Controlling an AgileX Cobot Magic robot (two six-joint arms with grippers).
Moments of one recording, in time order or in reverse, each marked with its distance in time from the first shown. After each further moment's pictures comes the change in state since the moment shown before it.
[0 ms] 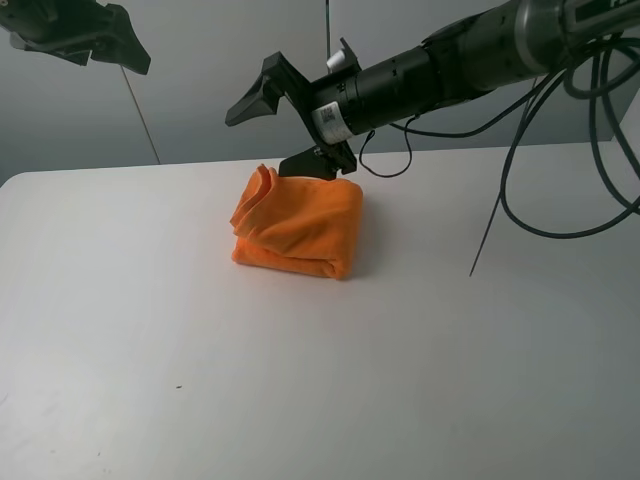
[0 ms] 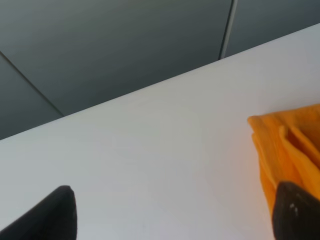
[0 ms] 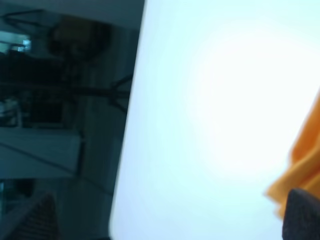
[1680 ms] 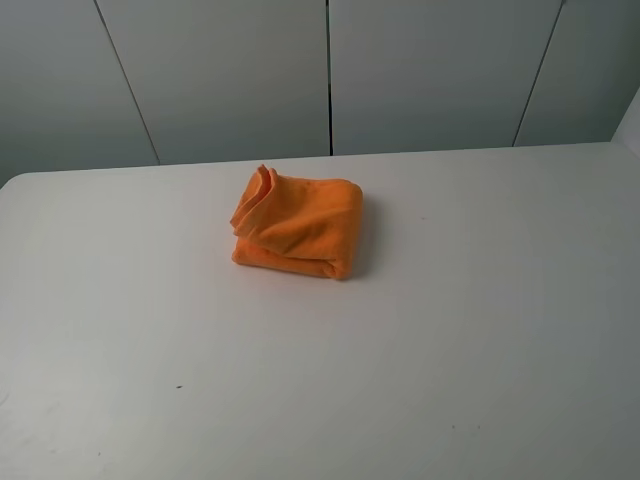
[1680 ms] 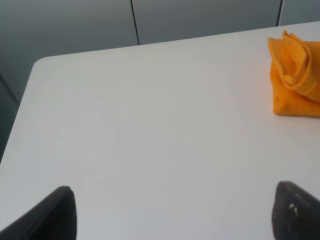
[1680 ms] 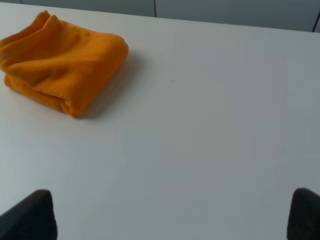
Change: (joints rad) left arm 0.128 -1.643 0.752 0.153 0.514 -0.206; right arm -0.192 -1.979 0.834 -1.309 0.322 0.569
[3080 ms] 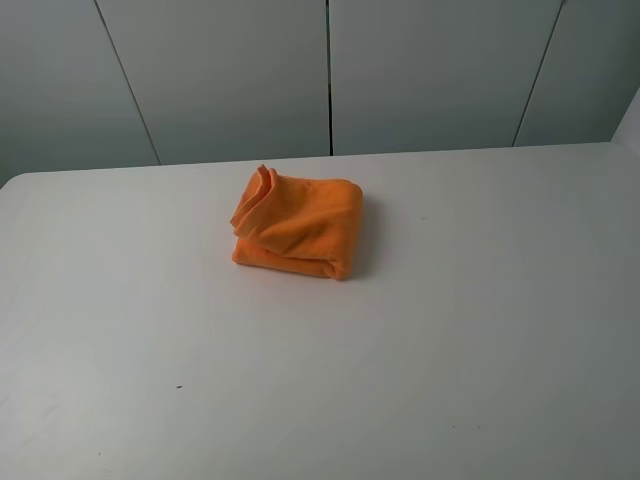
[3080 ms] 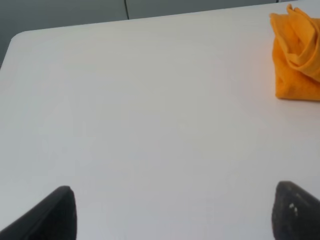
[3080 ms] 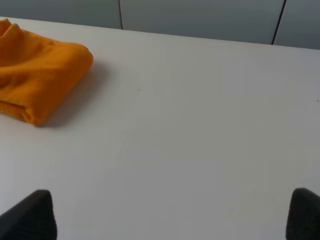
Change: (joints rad) left arm 0.018 -0.003 0.183 -0.020 -0.136 -0.008; right arm -0.003 -0.076 0.058 -0.089 -0.027 0.033
